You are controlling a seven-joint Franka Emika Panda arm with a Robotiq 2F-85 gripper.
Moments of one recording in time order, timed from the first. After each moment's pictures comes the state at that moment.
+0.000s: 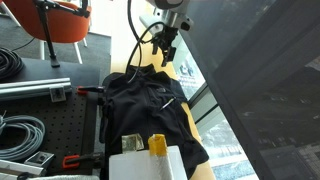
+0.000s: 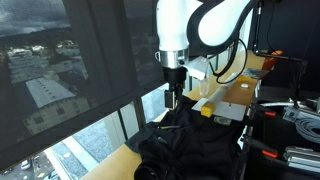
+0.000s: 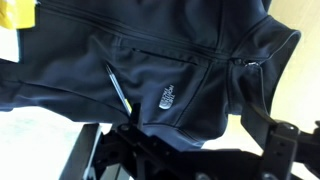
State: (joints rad) arm 0.37 0.40 0.03 -1.98 -0.17 2.43 0.24
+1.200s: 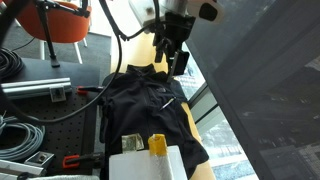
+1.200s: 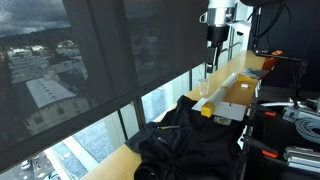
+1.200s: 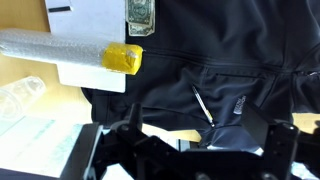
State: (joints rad) arm 0.08 -0.07 0.04 -2.37 -0.16 2.41 0.08
